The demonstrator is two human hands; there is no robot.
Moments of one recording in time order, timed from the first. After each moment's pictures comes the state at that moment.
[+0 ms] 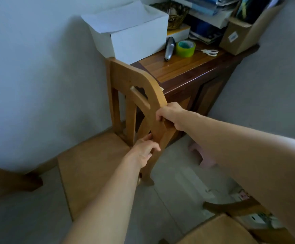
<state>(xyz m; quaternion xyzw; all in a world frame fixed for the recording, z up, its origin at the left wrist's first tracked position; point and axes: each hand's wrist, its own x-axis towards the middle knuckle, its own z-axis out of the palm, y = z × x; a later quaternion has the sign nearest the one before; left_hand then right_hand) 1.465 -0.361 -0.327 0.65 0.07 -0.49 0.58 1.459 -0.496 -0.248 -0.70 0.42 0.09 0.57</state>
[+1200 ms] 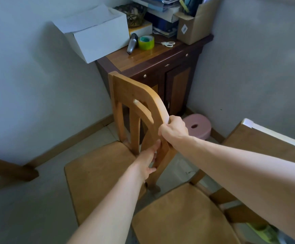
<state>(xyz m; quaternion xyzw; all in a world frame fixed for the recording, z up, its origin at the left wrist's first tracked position) 1.243 -0.410 -0.329 0.65 0.10 -0.54 0.53 1.210 -0.528 -0.257 -0.78 0.43 -0.05 0.45</state>
